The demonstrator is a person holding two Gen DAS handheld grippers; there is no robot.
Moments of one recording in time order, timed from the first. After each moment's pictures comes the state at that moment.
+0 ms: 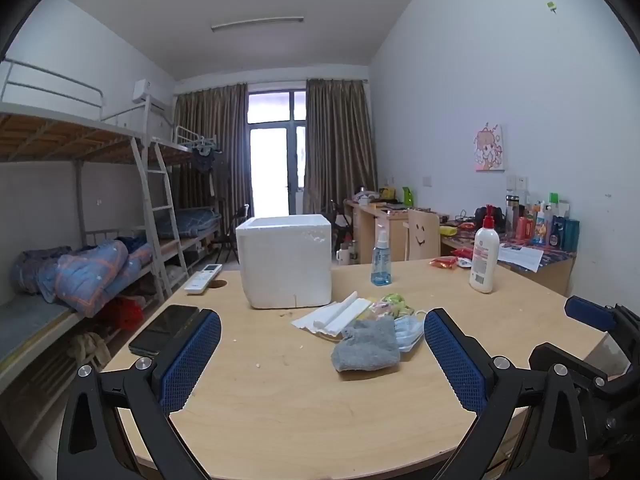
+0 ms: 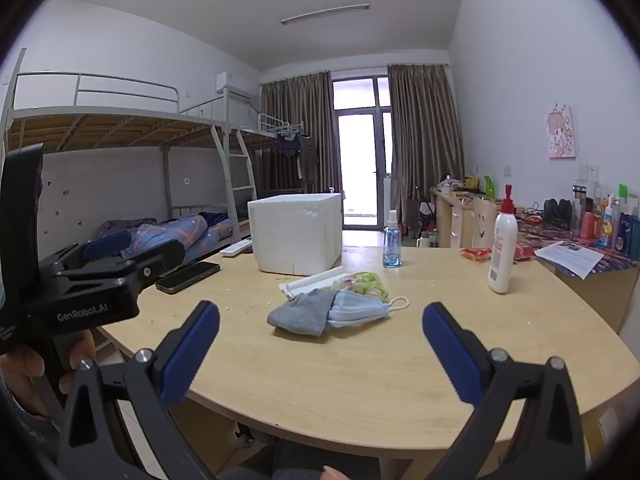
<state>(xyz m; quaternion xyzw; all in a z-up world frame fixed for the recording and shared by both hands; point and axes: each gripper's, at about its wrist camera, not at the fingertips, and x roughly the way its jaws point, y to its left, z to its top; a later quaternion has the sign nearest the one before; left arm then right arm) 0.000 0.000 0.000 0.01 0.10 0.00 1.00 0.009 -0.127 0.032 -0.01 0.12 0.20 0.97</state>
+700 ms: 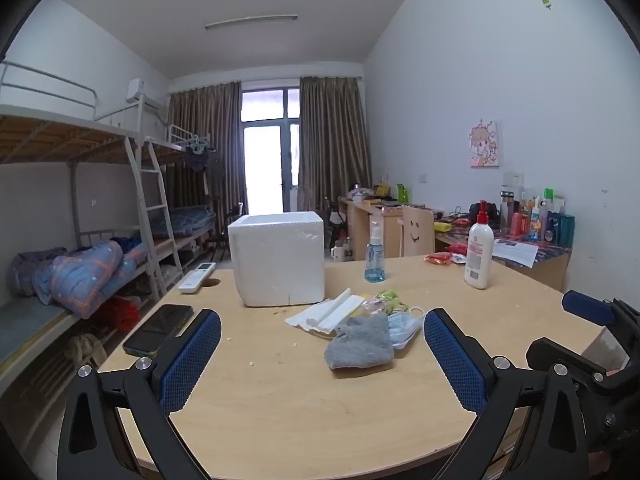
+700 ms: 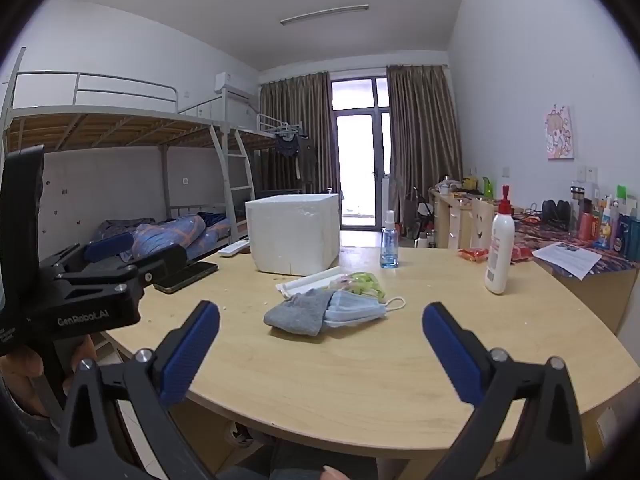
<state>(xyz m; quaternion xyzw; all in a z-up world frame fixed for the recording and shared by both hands) 0.004 -0.006 0.000 0.02 0.11 -0.01 0.99 0.010 -0.129 0.032 0.00 0.12 0.20 0.97</state>
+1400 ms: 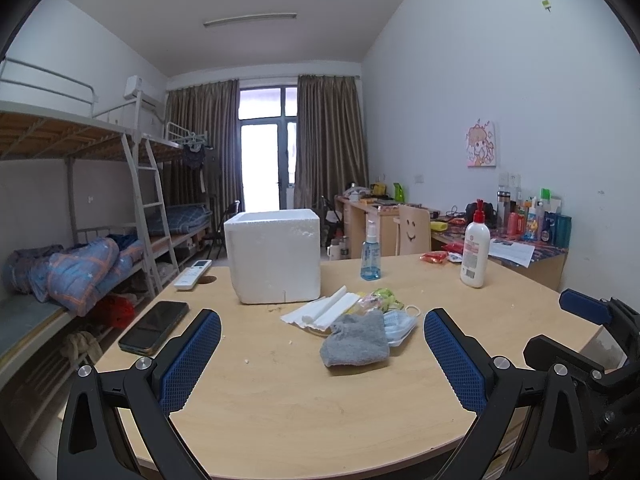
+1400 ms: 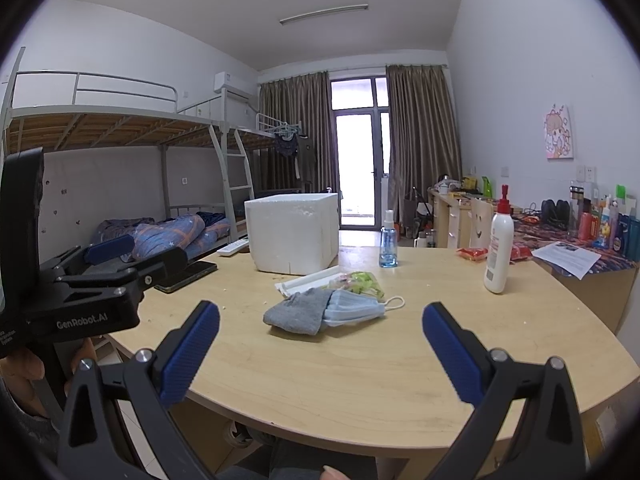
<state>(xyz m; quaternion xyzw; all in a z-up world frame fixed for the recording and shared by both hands) 0.001 -0.006 -0.002 0.01 0.11 -0.02 0.99 0.008 -0.128 0.034 0.00 0.12 0.20 0.97</state>
